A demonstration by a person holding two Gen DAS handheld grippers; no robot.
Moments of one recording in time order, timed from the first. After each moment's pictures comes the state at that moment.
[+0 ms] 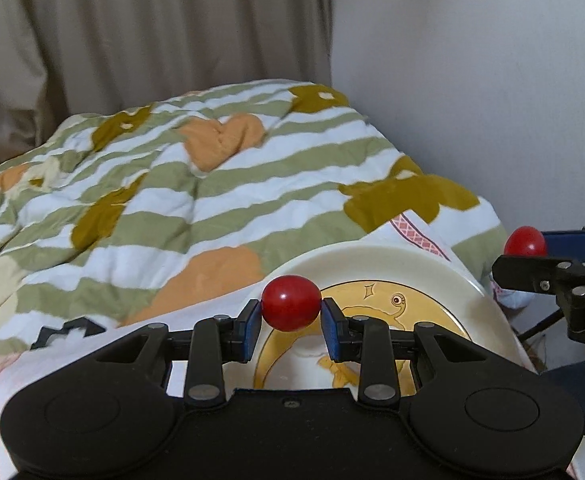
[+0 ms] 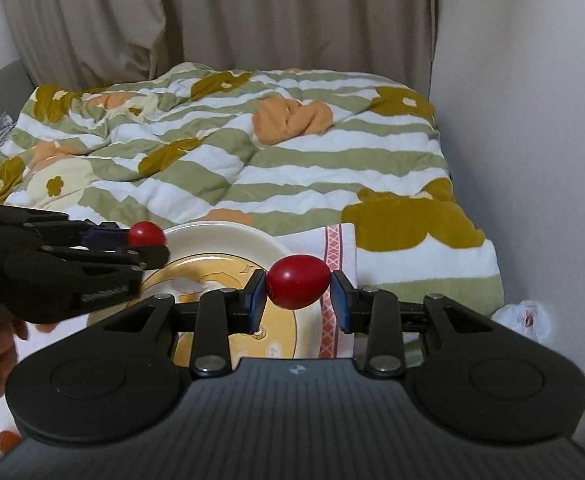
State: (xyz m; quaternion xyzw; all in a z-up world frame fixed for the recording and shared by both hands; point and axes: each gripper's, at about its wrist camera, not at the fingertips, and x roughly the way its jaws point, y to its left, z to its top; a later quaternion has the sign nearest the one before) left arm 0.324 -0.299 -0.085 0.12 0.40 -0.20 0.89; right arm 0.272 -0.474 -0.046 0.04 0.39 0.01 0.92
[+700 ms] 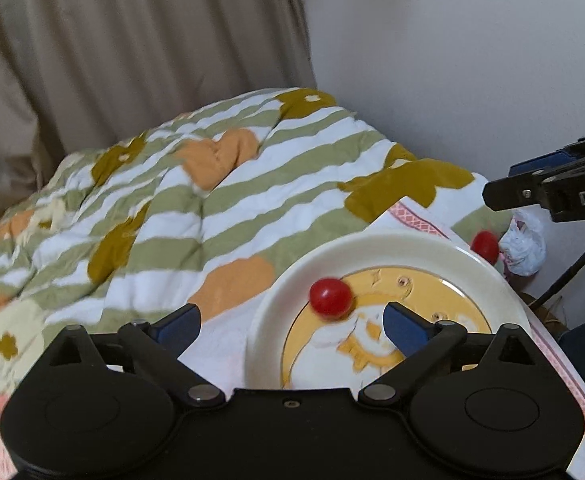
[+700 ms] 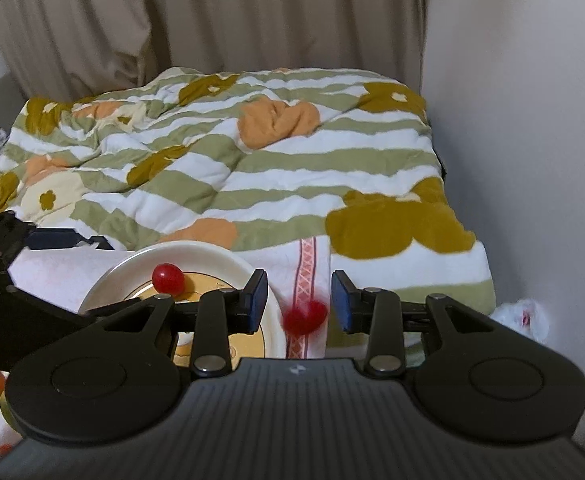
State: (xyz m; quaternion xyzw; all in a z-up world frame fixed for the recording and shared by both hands) left arm 0.308 -0.288 -0.069 0.18 0.37 -0.21 0.89; right arm 0.289 -0.497 -0.036 0.04 0.39 0.02 0.92
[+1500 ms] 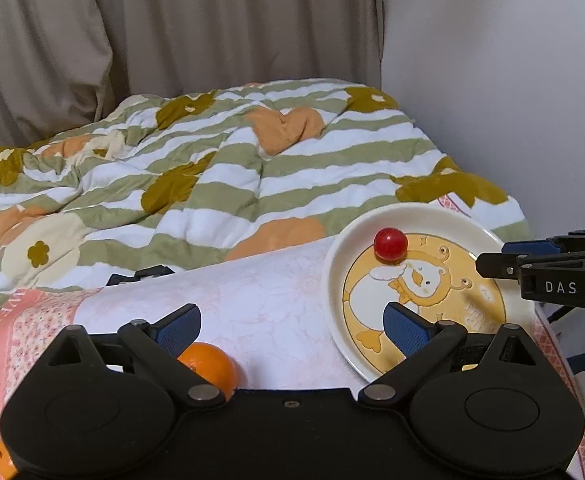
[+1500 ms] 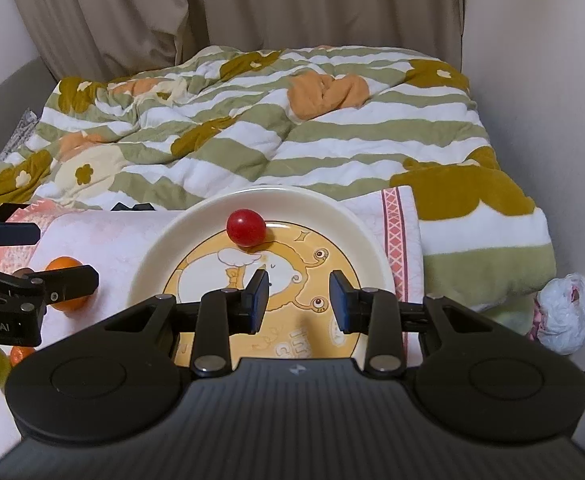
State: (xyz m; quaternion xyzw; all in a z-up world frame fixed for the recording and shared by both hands) left arm 0.264 -0.219 -0.050 0.09 0.40 -0.13 0.90; right arm 0.265 -0.445 -0.063 0.06 0.40 0.05 0.91
